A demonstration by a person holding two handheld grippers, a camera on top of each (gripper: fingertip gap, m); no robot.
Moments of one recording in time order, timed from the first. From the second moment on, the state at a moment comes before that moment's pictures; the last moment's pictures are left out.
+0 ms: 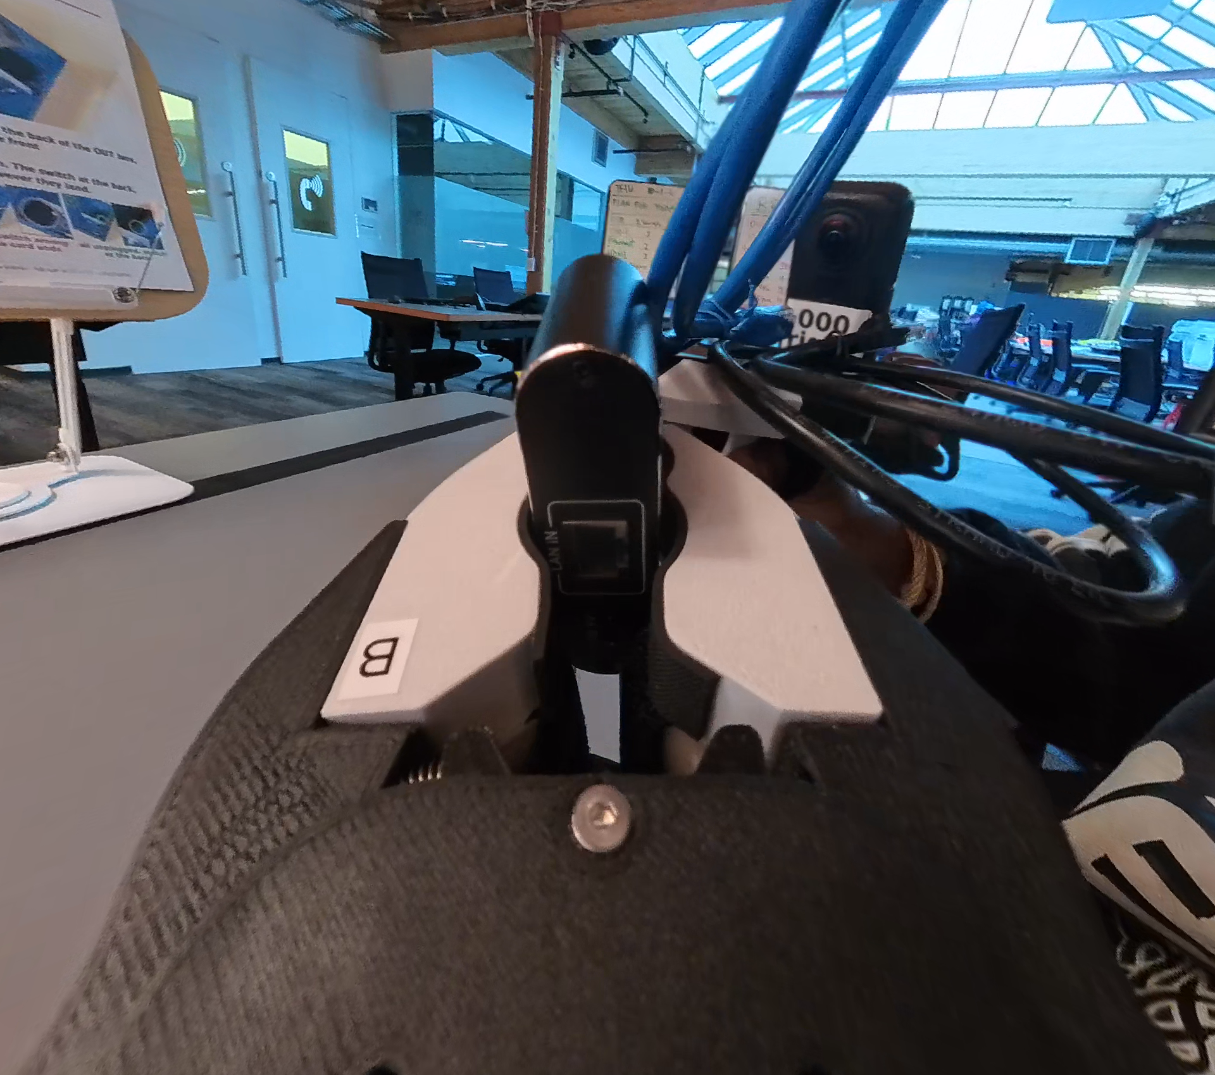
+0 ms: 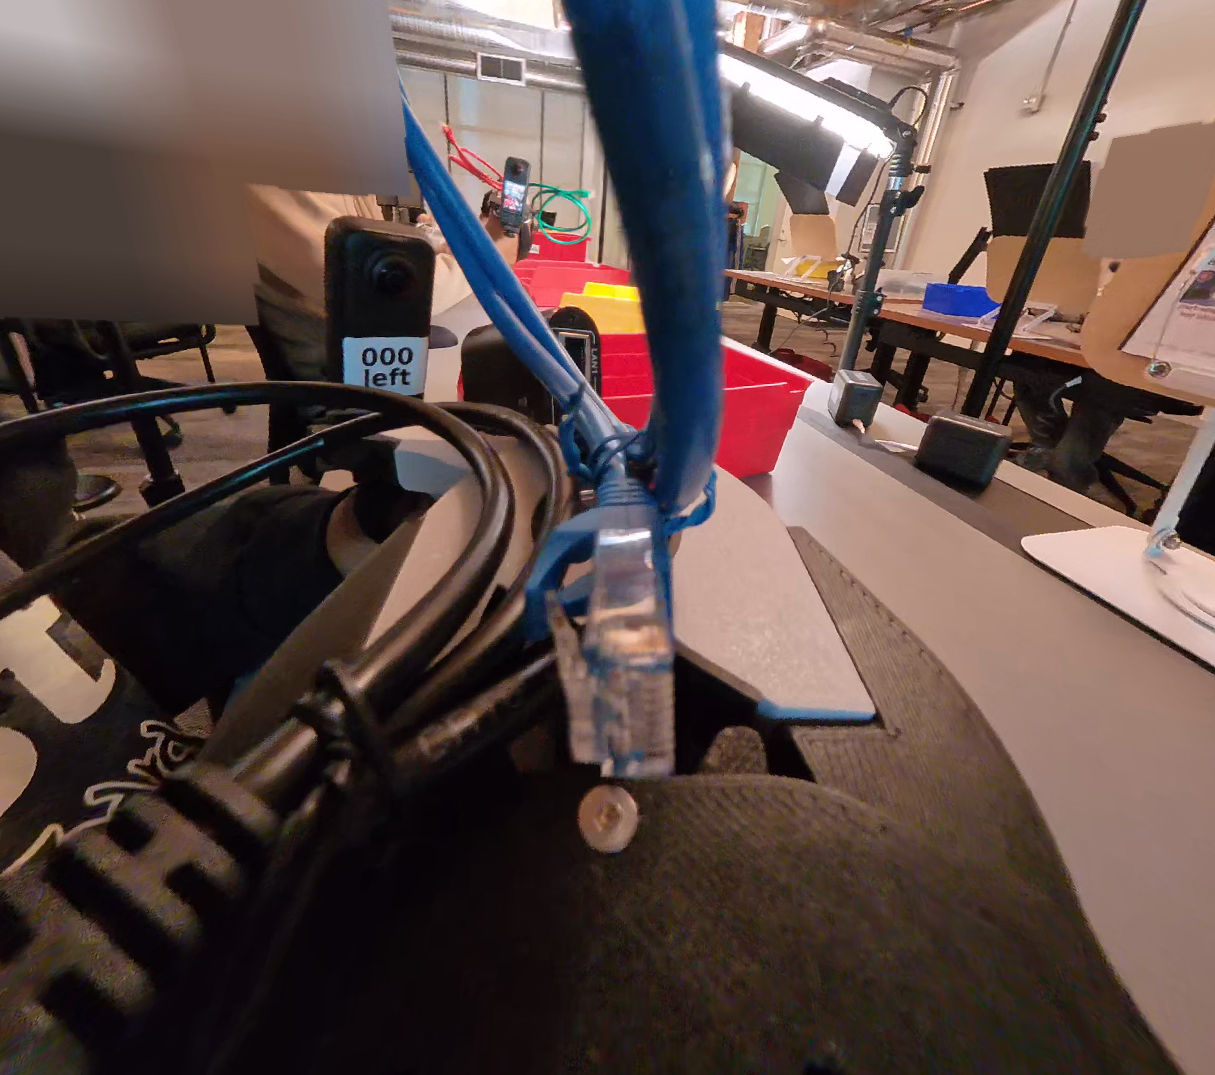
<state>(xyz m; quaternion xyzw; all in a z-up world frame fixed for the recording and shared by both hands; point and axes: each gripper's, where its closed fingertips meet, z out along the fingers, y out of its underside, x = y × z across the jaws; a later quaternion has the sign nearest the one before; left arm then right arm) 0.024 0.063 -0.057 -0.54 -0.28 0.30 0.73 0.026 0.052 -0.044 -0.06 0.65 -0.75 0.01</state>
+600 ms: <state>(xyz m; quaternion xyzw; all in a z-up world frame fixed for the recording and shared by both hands) 0.032 0.043 -0.043 -0.45 -0.30 0.22 0.81 -0.014 0.069 -0.032 0.00 0.71 -0.70 -0.10</state>
